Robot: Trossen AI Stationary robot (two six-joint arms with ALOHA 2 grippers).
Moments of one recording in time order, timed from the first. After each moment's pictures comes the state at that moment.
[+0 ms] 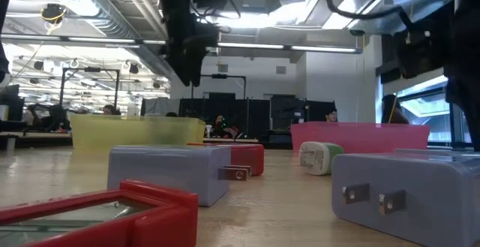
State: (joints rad) left arm 0.33 1.63 1.36 -0.95 -0.30 -0.30; right arm 0.52 1.40 0.72 -0.67 0.00 1.17
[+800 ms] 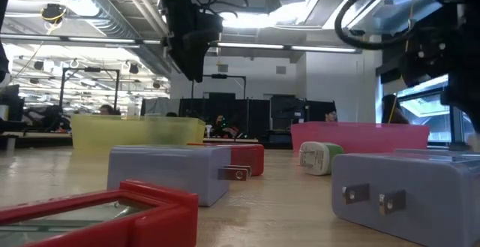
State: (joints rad) left arm 0.22 1.63 1.36 -0.95 -0.42 -0.32; right arm 0.55 1.52 0.78 -0.75 0.00 1.04
